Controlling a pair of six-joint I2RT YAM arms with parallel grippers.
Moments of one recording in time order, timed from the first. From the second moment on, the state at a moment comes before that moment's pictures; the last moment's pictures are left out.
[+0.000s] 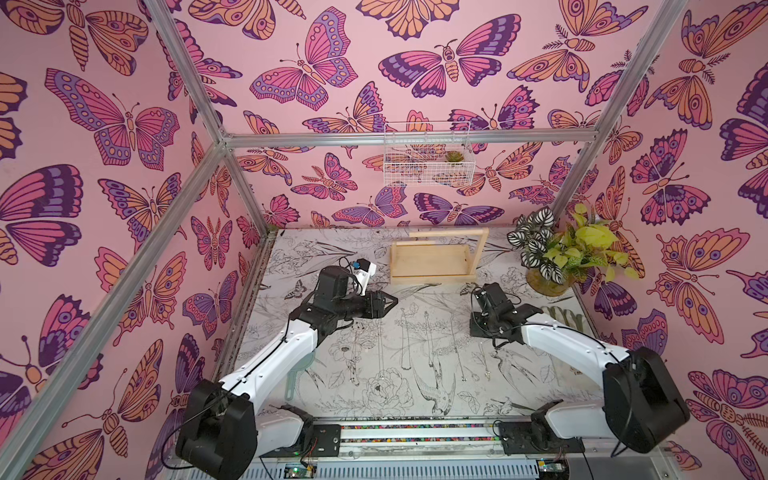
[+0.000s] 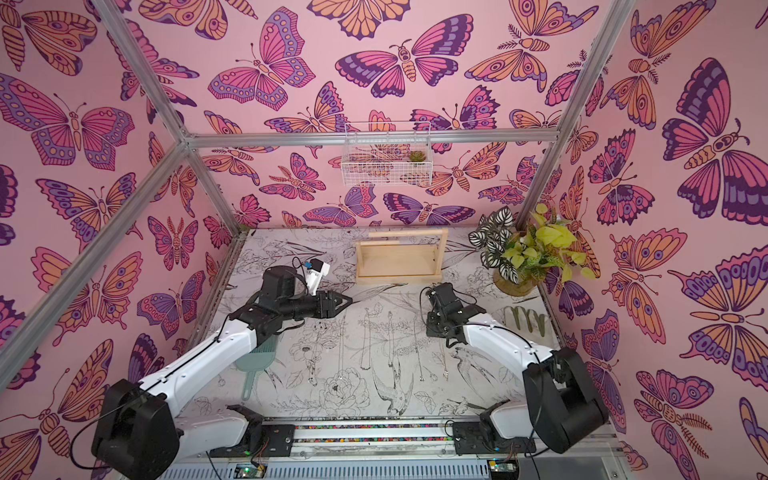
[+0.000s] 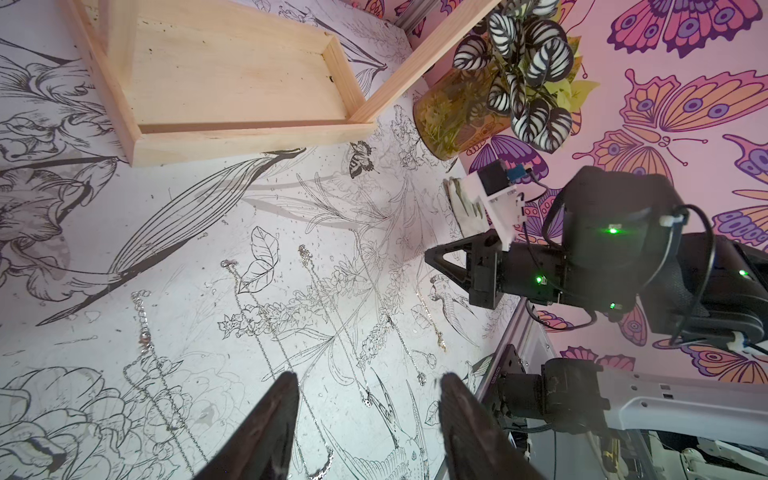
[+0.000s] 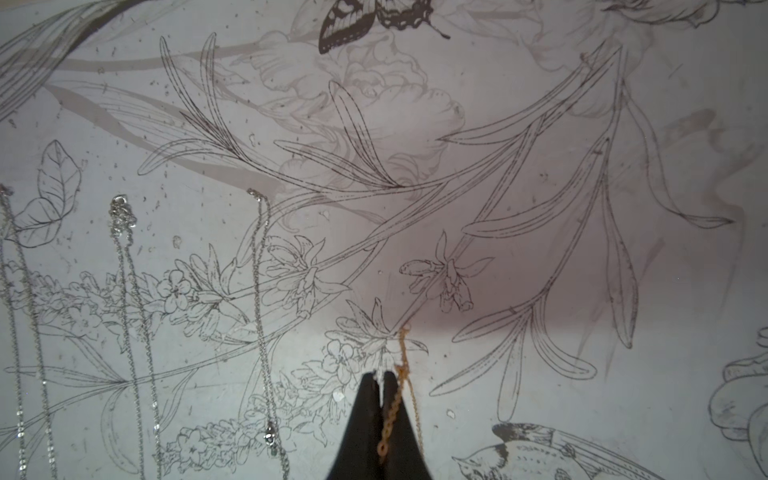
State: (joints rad) left arm -0.40 1.25 0.83 -0.18 0.61 -0.45; right arm 0.46 1.40 0.78 -0.51 0.13 0.53
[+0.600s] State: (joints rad) left arm -0.40 1.20 0.82 -0.17 0.61 -0.46; right arm 0.45 1.56 0.84 -0.47 0.14 0.50
